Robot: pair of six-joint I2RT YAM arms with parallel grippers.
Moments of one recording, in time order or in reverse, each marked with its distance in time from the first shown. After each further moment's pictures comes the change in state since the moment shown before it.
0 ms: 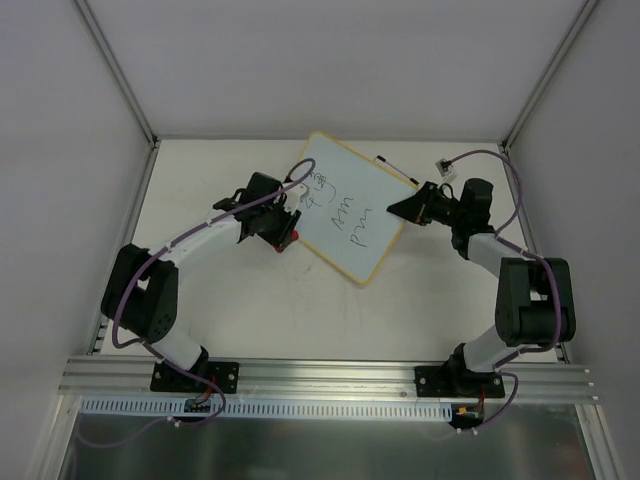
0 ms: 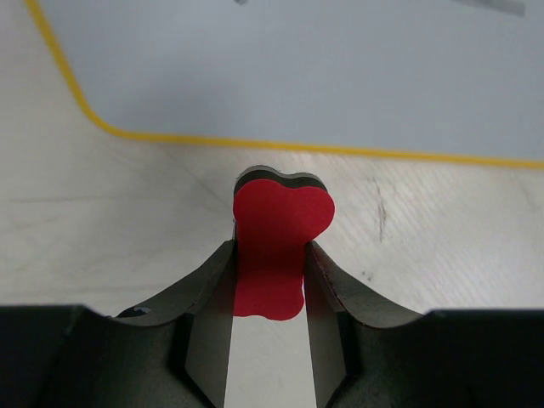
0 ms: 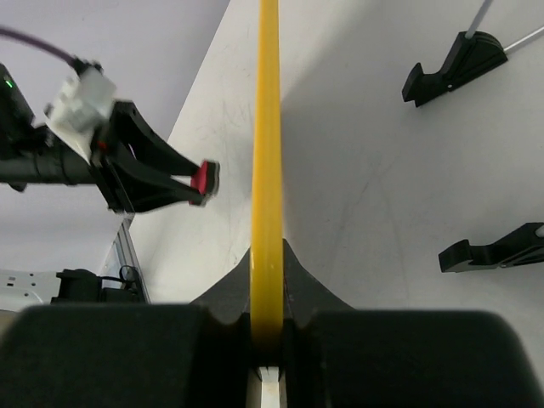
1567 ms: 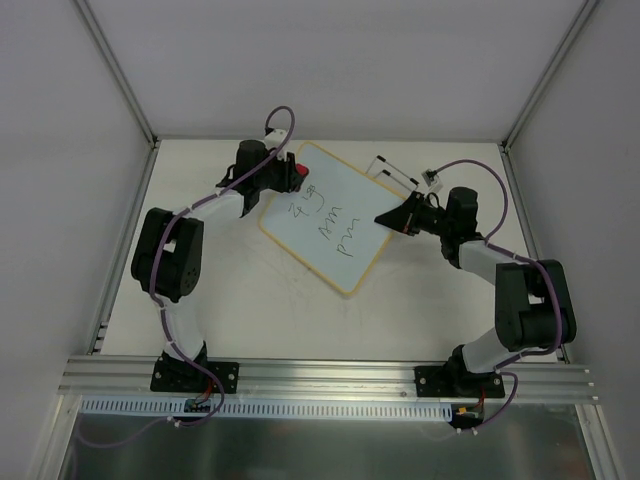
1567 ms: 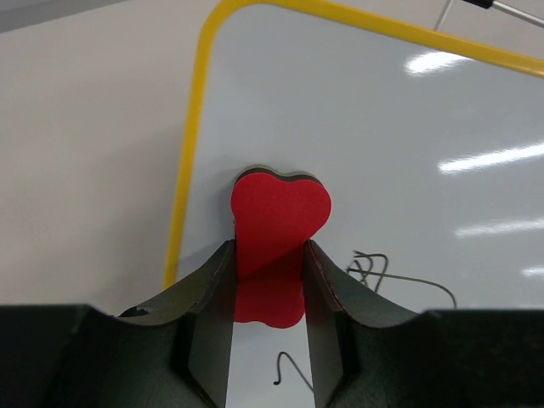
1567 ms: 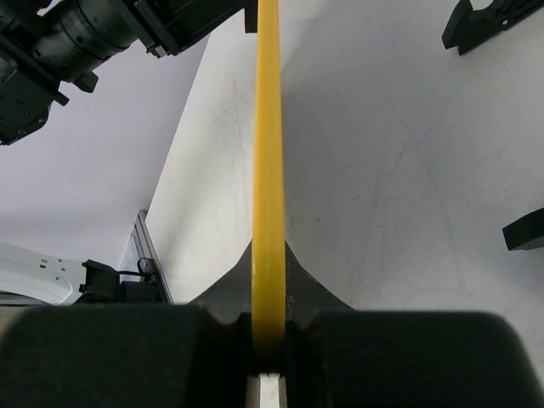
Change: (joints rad) left arm 0.174 0.294 0.176 0.661 0.144 -0.275; right arm 0.103 -0.031 -0.077 0.014 0.072 0.055
